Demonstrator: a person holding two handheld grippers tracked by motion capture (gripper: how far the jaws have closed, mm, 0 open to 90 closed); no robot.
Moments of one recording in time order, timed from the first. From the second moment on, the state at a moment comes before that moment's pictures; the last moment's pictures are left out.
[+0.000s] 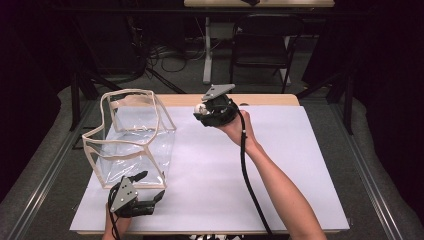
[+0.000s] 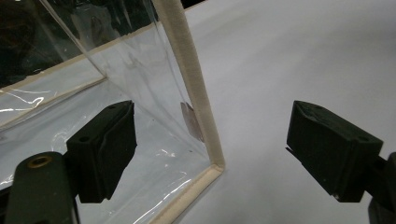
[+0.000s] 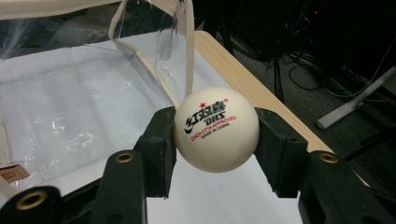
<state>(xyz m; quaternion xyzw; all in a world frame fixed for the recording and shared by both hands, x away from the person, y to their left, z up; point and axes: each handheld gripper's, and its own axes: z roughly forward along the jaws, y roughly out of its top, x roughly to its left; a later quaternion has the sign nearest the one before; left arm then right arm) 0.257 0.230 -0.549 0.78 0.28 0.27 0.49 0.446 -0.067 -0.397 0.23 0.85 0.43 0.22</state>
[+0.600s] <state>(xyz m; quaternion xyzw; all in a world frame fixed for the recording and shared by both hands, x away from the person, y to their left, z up) 0.257 0.231 -0.549 0.78 0.28 0.27 0.49 0.448 -0.057 -0.392 0.22 0.85 0.43 0.22</state>
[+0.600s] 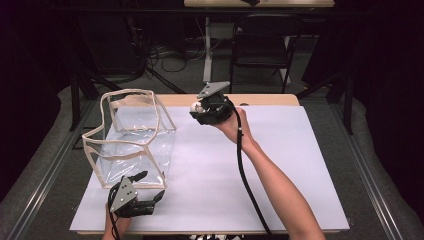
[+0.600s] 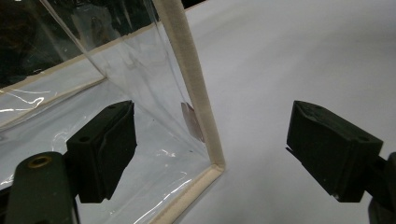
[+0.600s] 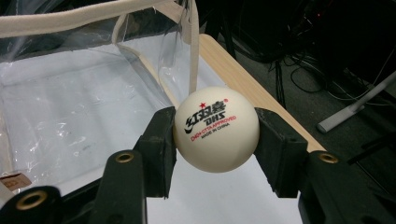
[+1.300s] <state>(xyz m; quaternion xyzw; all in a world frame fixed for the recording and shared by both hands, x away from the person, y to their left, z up) 0.257 0.232 -0.549 0.78 0.28 0.27 0.49 0.450 -0.046 -0.384 0.22 0.85 0.43 0.22</state>
